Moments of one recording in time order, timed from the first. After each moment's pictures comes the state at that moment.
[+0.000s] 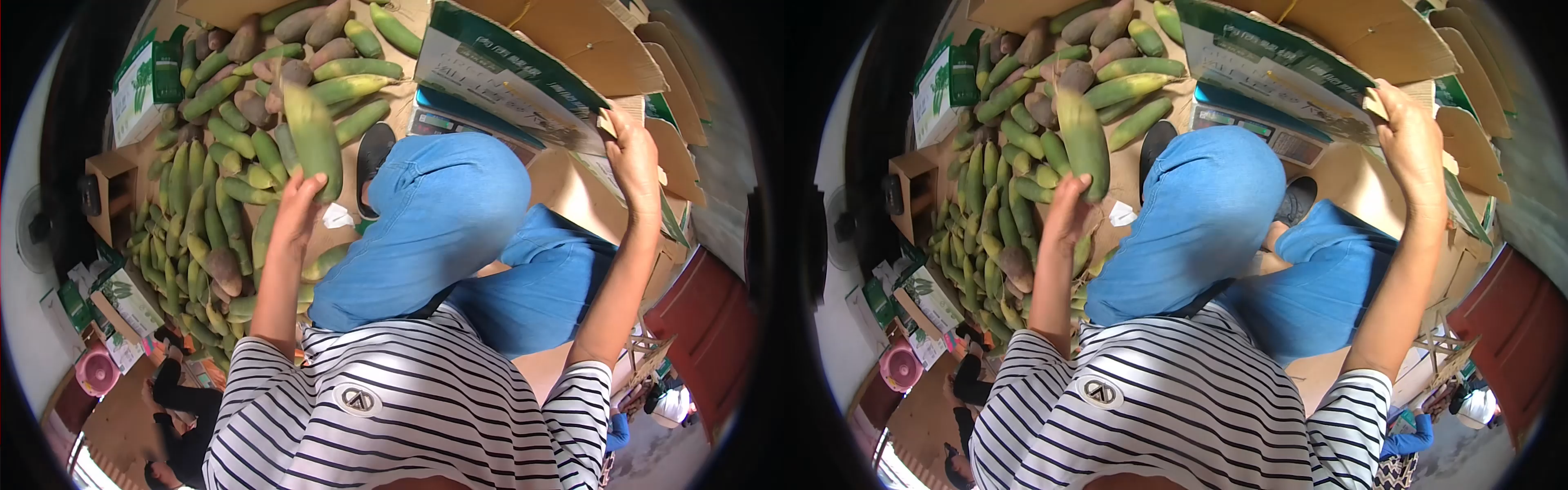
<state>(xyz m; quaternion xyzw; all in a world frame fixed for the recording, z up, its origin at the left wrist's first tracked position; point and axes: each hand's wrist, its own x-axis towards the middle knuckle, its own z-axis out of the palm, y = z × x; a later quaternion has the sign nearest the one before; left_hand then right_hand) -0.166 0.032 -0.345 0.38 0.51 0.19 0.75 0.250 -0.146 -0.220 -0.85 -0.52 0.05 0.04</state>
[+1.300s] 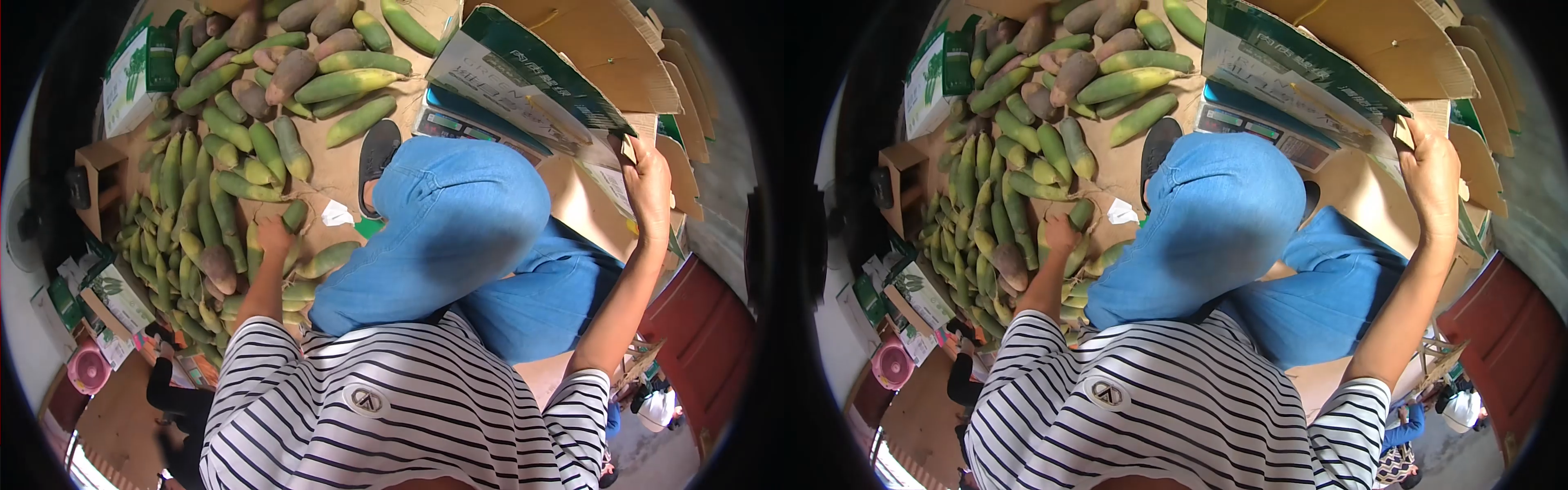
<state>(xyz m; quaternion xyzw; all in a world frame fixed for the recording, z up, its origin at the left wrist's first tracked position) -0.345 0.027 -0.529 0.74 0.57 -0.35 0.09 0.247 -0.138 -0.214 -0.87 -0.48 0.10 0.04</state>
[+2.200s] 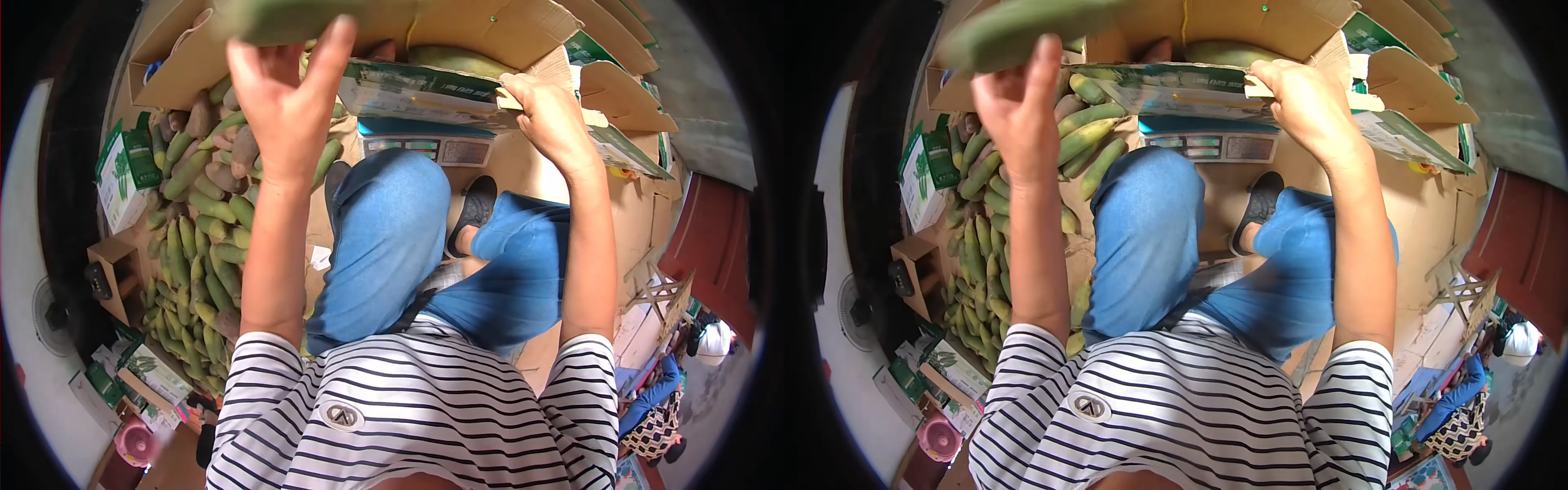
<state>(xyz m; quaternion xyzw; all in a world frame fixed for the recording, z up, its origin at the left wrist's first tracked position) 0.064 0.058 -0.210 0.63 0.12 0.53 0.56 0.240 -0.147 -0.223 -0.82 -0.56 0.03 0.12</state>
